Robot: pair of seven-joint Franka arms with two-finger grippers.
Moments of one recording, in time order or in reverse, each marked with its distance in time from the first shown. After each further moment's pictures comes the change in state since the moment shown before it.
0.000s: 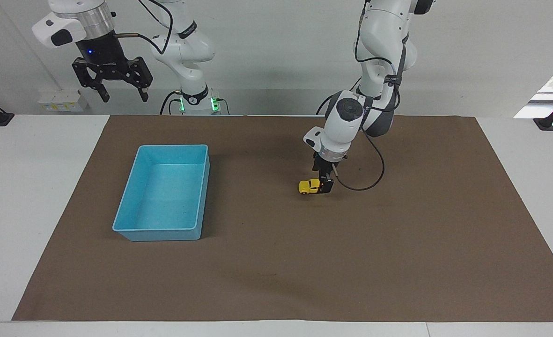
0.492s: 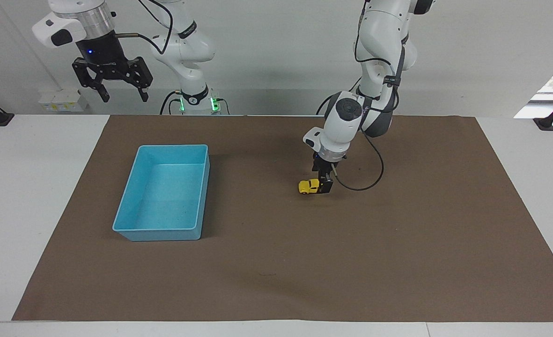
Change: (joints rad) left arm -0.035 0.000 0.002 -0.025 0.003 0.010 -0.061; right arm 0.000 0.000 0.000 0.000 0.000 0.000 0.000
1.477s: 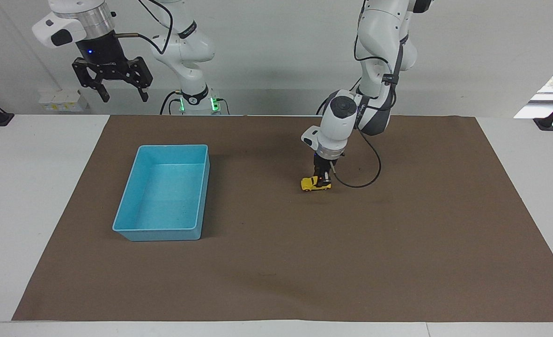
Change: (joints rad) left arm 0.014 -0.018 0.021 -0.013 0.060 -0.018 0.027; right arm 0.000 0.000 0.000 0.000 0.000 0.000 0.000
